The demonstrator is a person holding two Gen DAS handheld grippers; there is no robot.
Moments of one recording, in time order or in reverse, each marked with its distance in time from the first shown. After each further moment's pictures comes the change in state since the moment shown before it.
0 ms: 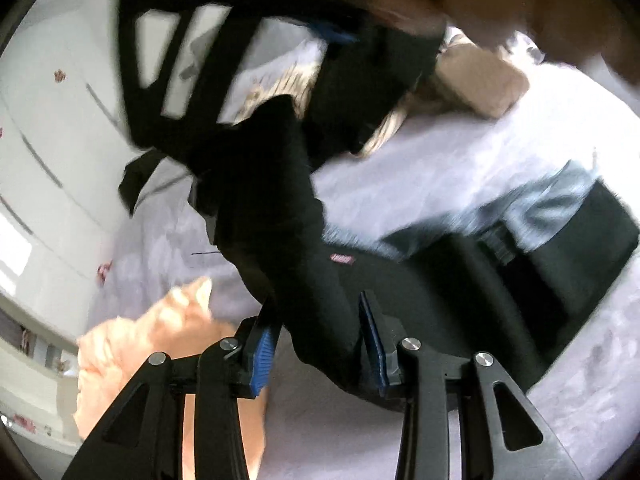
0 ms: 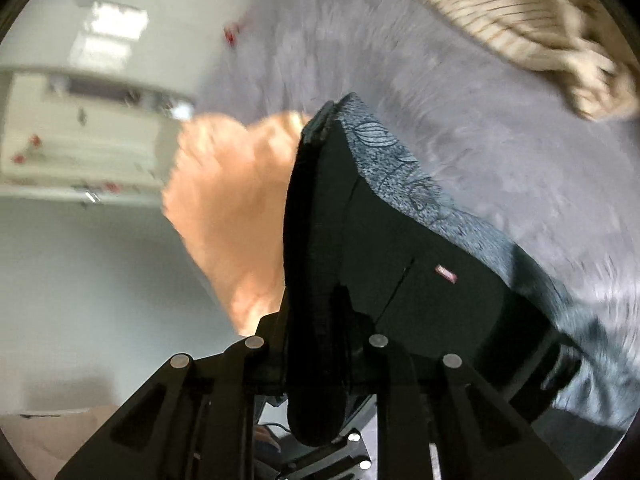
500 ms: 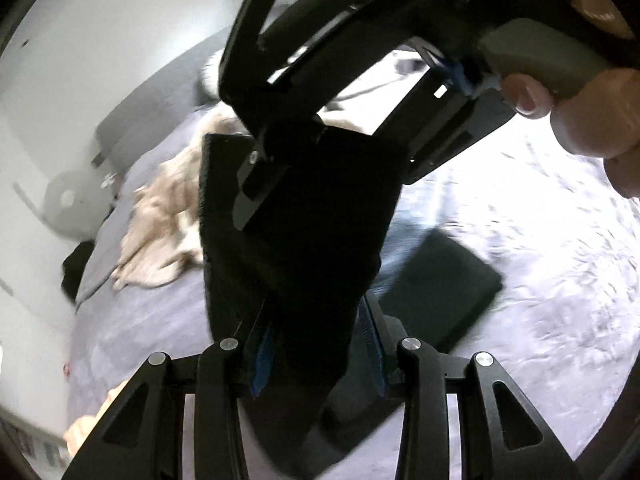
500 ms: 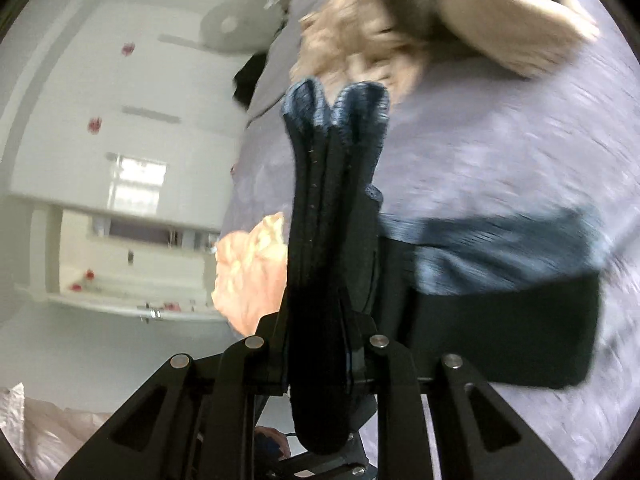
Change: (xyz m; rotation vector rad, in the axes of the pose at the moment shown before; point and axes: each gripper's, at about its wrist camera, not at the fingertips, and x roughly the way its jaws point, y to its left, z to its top) left arm -0.059 -0.204 0.070 0.271 -0.110 -0.219; right arm -0.186 -0.176 -0.199 0.293 -0.440 0.189
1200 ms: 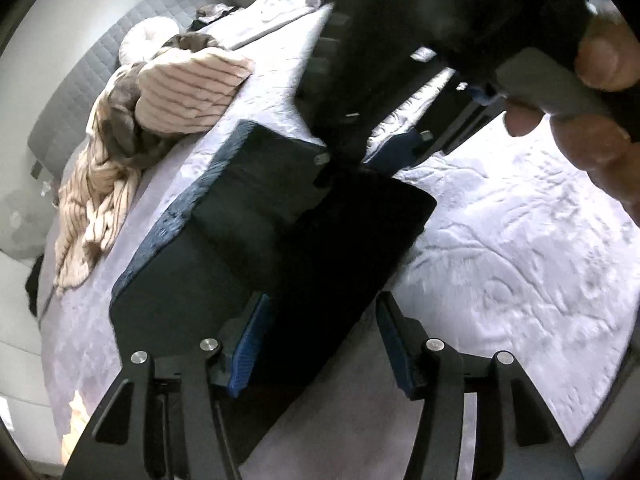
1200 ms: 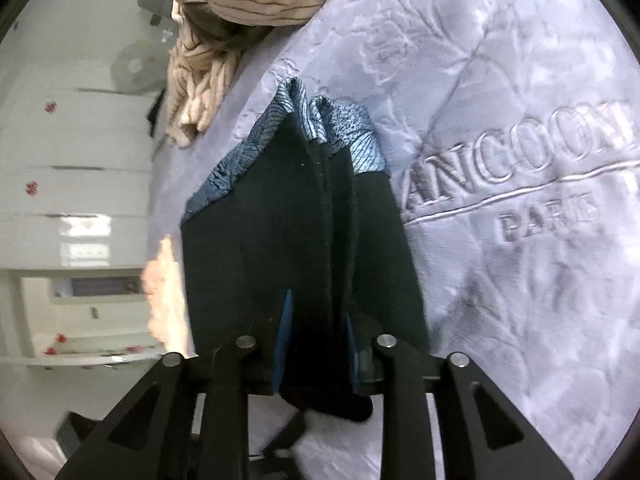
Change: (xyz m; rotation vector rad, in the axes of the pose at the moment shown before) left arm 0.053 -0.079 -0.021 0.111 0.188 -0.156; right arm -0.018 -0.173 -0.050 0.199 -0.032 -0.208
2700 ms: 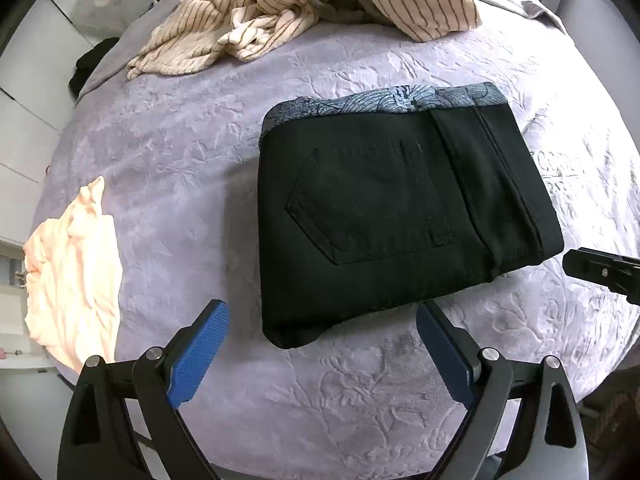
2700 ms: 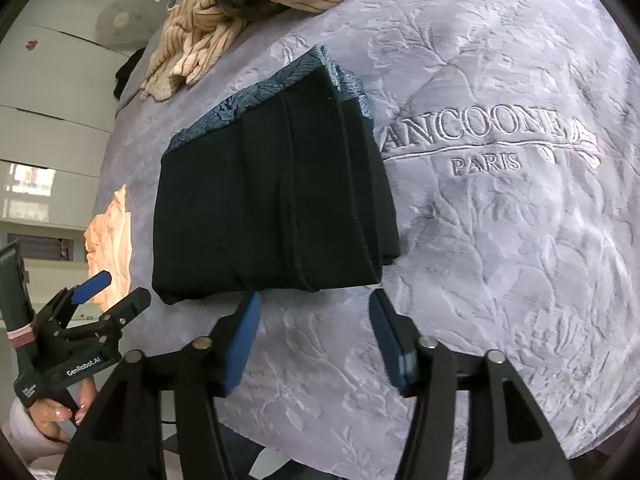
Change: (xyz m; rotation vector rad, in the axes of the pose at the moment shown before) left arm -0.032 0.122 -0.057 -0.632 0.314 0.057; right arm -0.035 0.039 -0.060 -0.127 0.010 -0.246
